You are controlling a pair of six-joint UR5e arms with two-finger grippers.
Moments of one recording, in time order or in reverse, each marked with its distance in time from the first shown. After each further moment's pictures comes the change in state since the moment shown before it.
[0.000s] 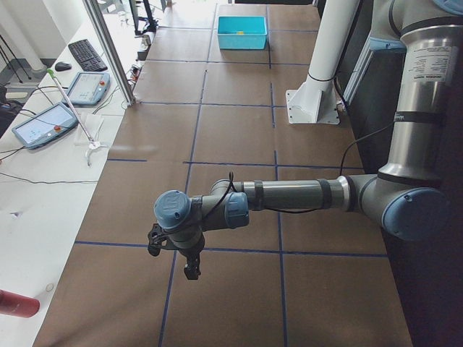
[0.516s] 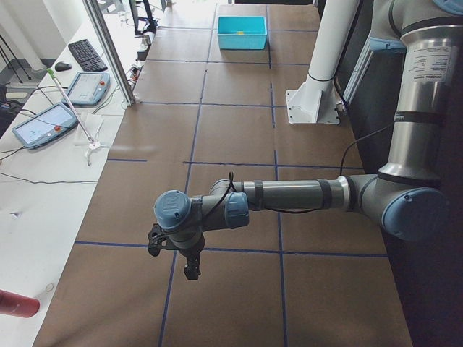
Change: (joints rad) left arm 0.000 0.000 0.000 0.000 0.001 0.000; right arm 0.040 -0.001 0.039 -0.113 0.004 -0.197
